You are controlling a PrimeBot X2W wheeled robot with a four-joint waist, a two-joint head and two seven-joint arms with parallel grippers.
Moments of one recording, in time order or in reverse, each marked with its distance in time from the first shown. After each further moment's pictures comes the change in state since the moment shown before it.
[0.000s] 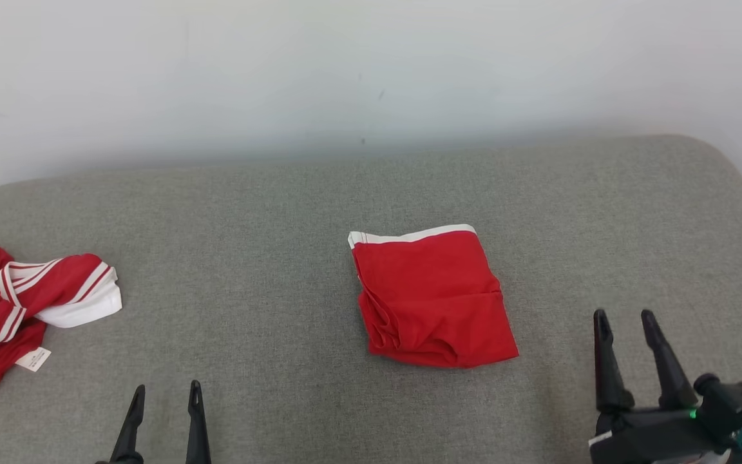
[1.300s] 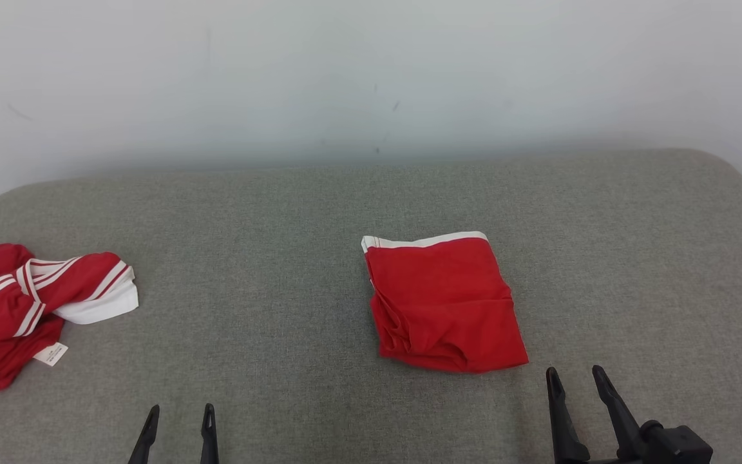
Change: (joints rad) left arm 0.046 0.000 -0.006 0.018 0.064 -0.026 0.000; right arm 0.111 0.089 0.047 0.031 -0.104 0.000 0.000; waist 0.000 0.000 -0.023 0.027
